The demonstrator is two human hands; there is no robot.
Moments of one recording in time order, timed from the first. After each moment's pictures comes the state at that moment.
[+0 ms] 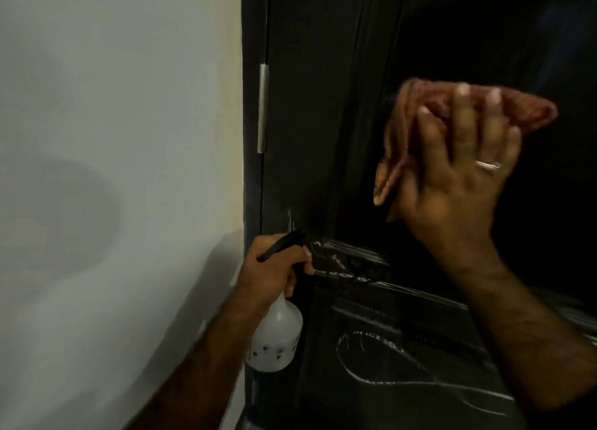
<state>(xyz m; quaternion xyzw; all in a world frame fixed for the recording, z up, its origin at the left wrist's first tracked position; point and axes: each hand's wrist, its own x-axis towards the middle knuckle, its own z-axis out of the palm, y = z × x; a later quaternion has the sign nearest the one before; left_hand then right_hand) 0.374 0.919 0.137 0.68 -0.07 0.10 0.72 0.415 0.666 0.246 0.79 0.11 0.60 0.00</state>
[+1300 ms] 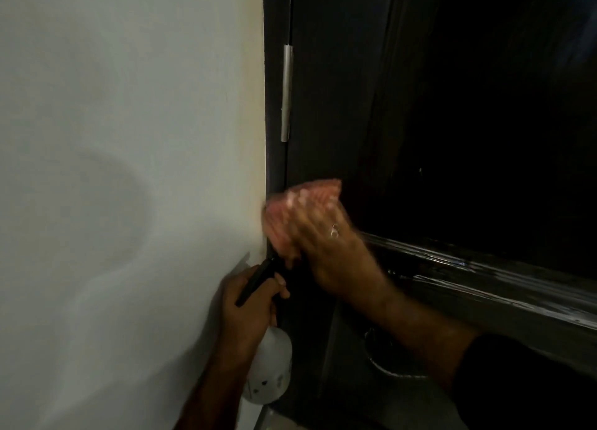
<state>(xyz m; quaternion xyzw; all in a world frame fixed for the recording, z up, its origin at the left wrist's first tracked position) 0.349 0.967 0.061 0.64 0.09 0.19 0.74 0.456 0.796 0.094 0.82 0.36 0.41 0.18</state>
